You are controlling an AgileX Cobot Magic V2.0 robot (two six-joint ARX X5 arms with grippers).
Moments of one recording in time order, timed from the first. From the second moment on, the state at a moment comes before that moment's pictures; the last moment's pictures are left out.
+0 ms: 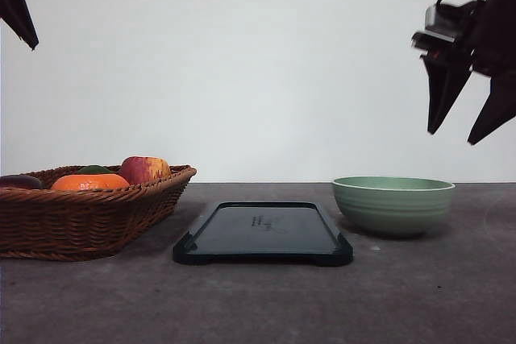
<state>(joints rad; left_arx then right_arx) -0.08 1.06 1.02 -0.75 0.24 -0.13 0.10 1.61 1.28 -0.75 -0.26 0.10</state>
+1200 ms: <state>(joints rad) -0.08 1.06 1.02 -0.72 0.24 -0.13 0.10 1.83 1.36 -0.81 -0.23 0.10</state>
